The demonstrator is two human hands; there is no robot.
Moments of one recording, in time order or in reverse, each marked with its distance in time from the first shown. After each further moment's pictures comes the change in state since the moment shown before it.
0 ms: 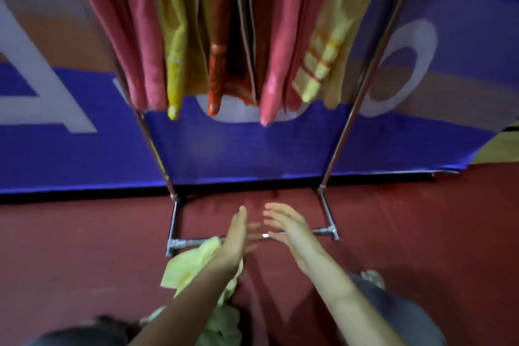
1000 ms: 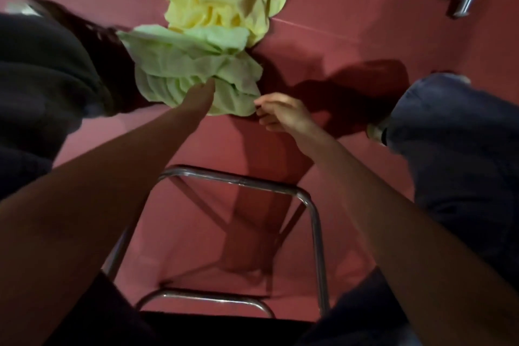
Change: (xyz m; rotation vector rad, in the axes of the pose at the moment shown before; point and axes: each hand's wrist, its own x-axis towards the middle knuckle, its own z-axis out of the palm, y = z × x) left_hand 0.084 -0.305 -0.133 0.270 0.222 -0.746; right_hand 0.065 0.304 0.020 -0.449 -0.220 0.720
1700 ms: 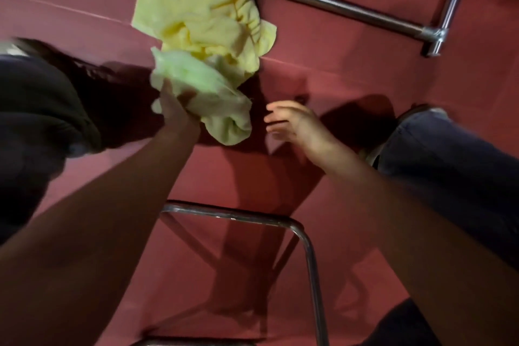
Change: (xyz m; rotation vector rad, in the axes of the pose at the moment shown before) left_hand 0.032 0.024 -0.006 -1.041 0.100 0.138; right_hand 0.014 -0.035 -0.032 0.086 0.048 -0.031
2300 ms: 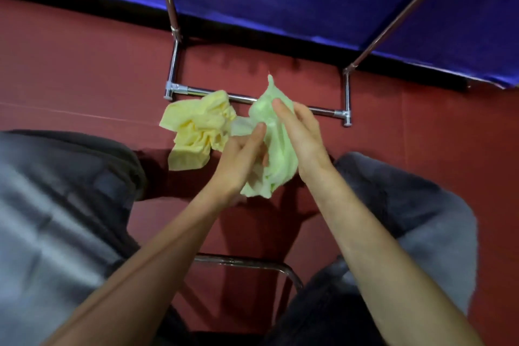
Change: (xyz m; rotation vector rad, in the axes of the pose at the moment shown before) left_hand -0.251 0.033 0.027 0.541 -0.707 0.637; right_hand -0.202 -0.061 0.008 0.313 0.310 -0.599
